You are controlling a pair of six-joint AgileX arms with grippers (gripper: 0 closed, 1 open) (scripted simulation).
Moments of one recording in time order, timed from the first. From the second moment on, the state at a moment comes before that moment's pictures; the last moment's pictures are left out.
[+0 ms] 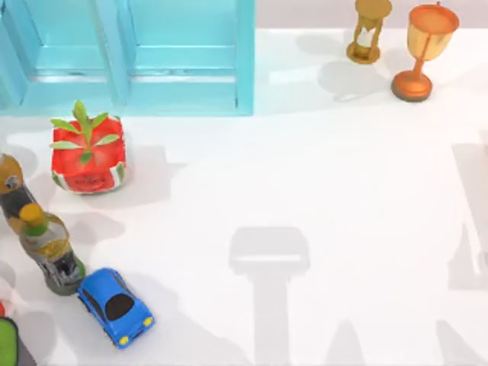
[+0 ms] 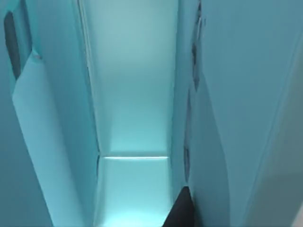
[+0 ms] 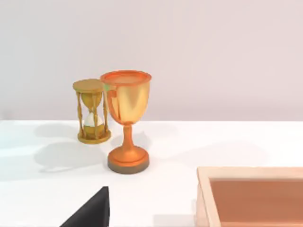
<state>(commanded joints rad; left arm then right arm) 0.40 2.34 1.43 0.58 0.45 0.16 0.00 0.00 0.00 0.00 0.00 0.00</state>
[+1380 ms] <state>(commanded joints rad) 0.63 1.60 1.16 0.07 0.65 0.25 0.00 0.00 0.00 0.00 0.00 0.00</state>
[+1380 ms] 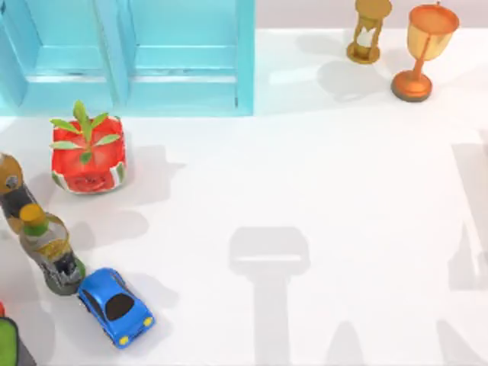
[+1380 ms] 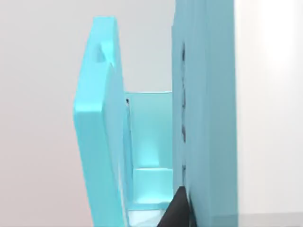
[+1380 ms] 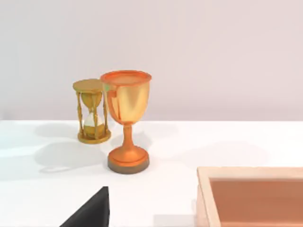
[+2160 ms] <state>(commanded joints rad) 0.62 1.44 1.11 -0.04 0.64 0.22 0.00 0.00 0.00 0.00 0.00 0.00</state>
